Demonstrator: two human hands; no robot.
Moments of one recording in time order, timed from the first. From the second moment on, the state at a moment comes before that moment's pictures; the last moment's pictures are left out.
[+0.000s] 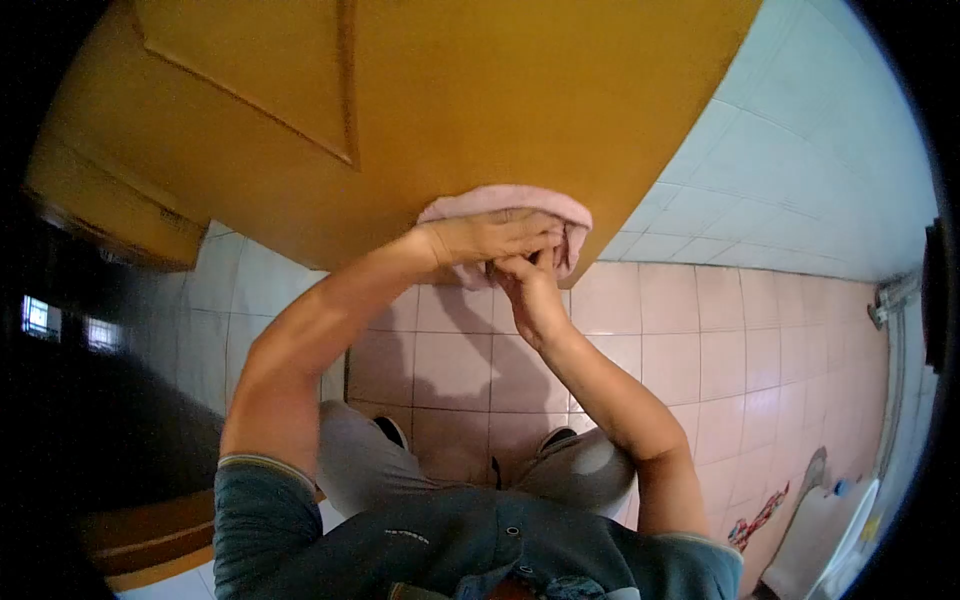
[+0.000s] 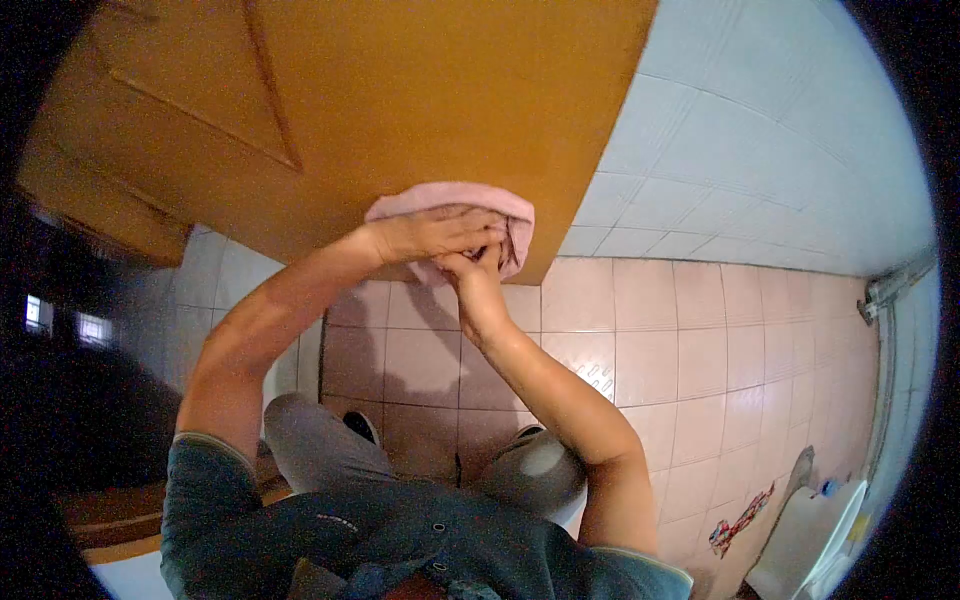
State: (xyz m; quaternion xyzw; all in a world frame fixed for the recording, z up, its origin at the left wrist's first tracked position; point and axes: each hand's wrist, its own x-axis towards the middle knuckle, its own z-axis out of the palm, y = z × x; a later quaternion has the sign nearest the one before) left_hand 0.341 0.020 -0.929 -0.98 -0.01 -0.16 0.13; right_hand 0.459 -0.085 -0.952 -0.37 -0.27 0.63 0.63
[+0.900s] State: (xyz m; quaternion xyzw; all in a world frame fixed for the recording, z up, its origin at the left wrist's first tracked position) left_hand 0.260 -0.024 -0.930 -0.04 -0.27 -0.61 -0.75; right_hand 0.410 -0.065 -0.903 -0.47 -0.28 0.64 0.54
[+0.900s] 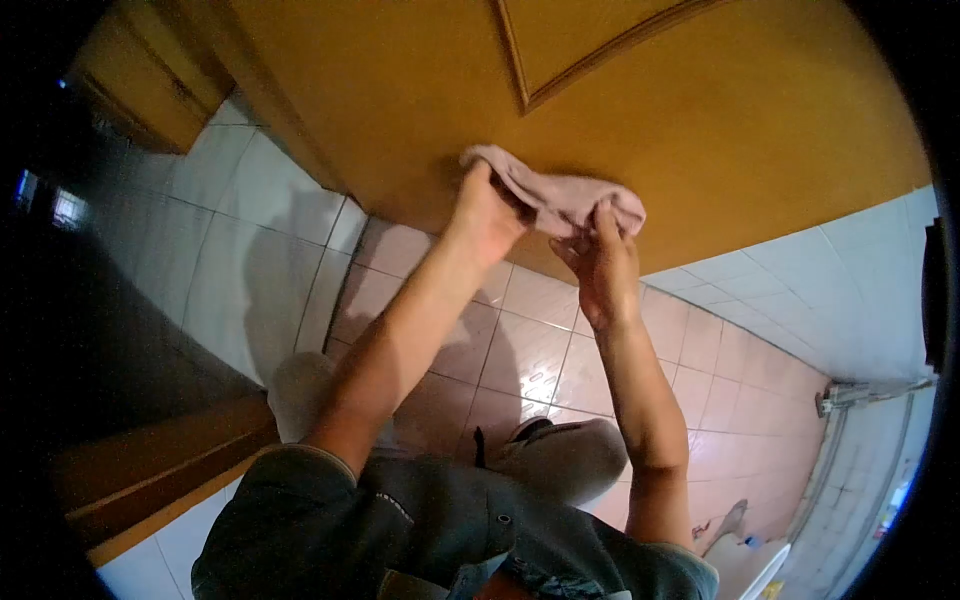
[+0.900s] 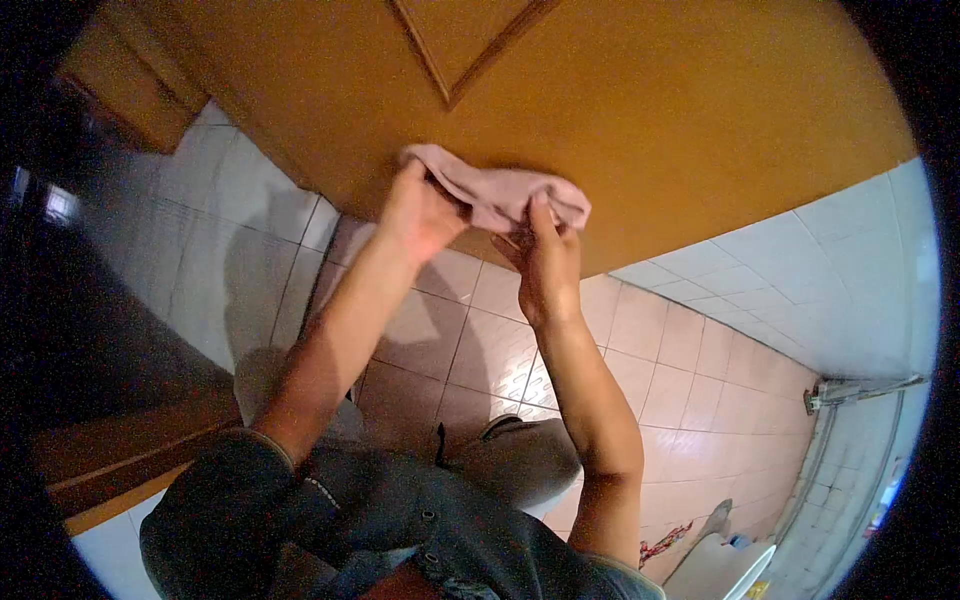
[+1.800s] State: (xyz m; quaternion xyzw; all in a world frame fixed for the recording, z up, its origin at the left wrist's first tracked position) left_hand 0.159 -0.002 -0.923 -0.41 -0.56 -0.37 -0.61; right_hand 0.318 0.005 -0.930 -0.39 -0.31 0.80 0.34
